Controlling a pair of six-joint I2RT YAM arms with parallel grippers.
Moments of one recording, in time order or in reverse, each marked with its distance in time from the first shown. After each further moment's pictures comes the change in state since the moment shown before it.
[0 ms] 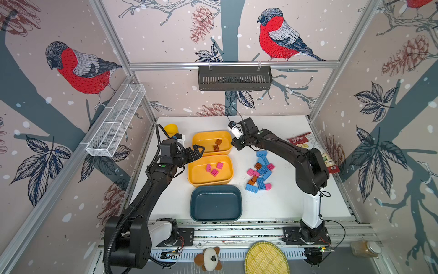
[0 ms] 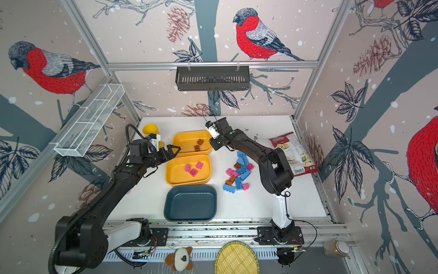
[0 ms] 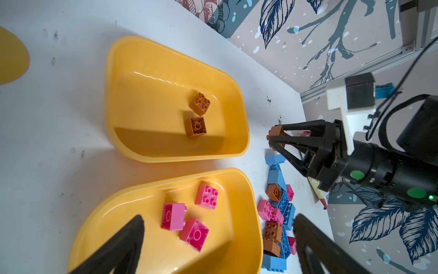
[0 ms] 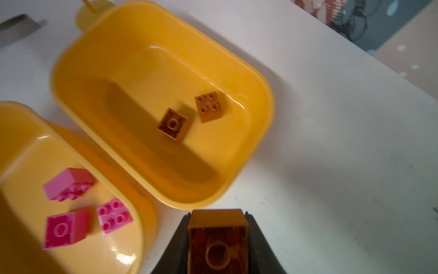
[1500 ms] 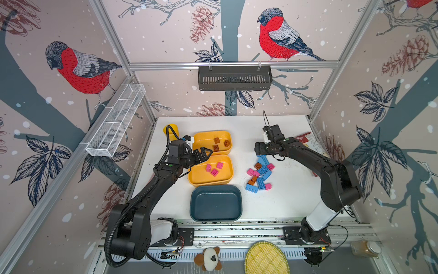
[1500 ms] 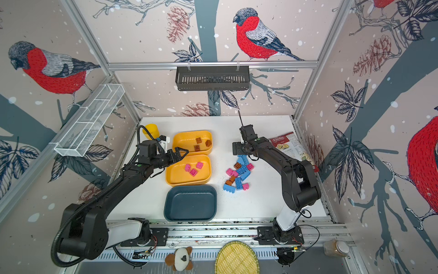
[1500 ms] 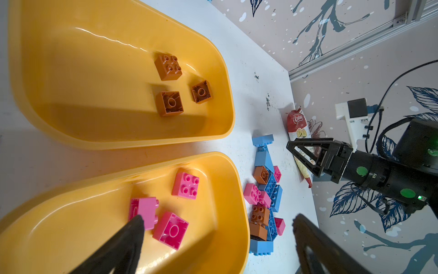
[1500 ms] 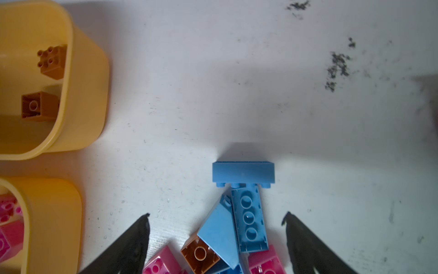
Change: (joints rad) left arm -0.101 0.090 -0.026 0.095 0.052 -0.055; right arm -0.236 -0.338 -0.454 -0.032 0.158 0.441
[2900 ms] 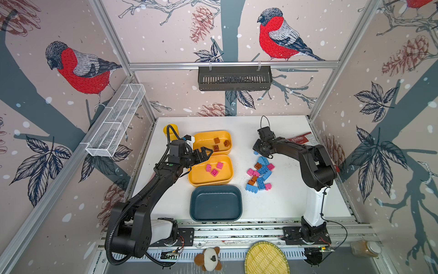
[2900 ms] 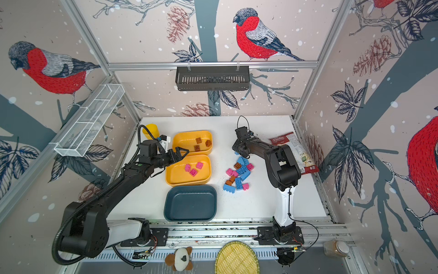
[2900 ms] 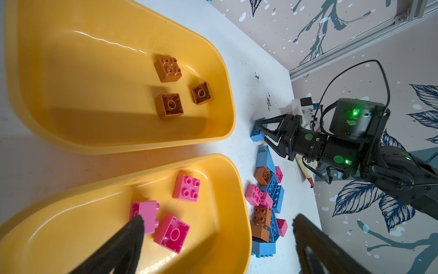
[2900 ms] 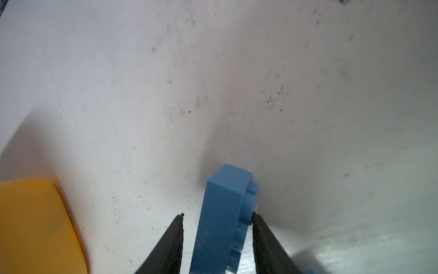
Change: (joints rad) left arm -0.003 0.013 0.006 0.003 -0.005 0.011; right arm -0.009 0.338 0.138 0.157 0.047 0.549
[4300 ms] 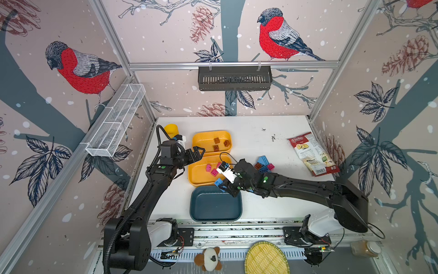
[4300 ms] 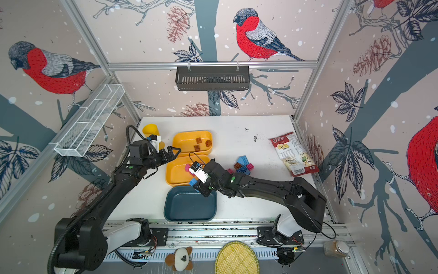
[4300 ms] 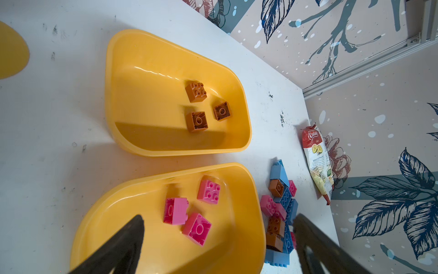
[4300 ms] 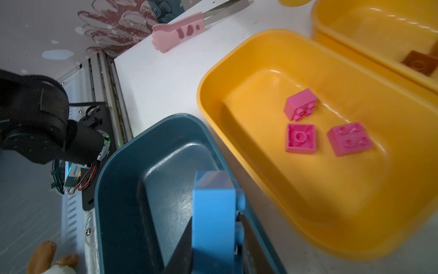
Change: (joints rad) left arm 0.092 -0.112 0.001 -0.109 -0.048 0.063; right arm 0.700 -0.489 -0.420 0.265 -0.267 -0.726
